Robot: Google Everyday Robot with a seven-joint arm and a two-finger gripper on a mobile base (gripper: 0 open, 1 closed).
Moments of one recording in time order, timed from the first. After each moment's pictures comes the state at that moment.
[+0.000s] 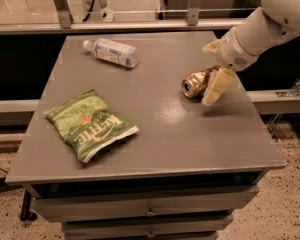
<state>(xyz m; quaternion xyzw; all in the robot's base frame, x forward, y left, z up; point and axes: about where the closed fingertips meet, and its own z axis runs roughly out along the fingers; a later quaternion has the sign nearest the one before) 0.621 -0.161 0.866 -0.65 0.70 0.06 0.28</state>
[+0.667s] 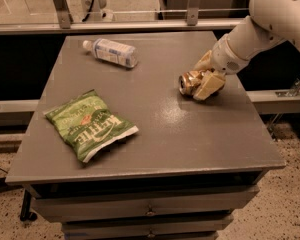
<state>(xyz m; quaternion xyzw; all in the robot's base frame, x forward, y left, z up) 0.637 -0.156 0.832 -0.66 0.71 0.08 0.25</state>
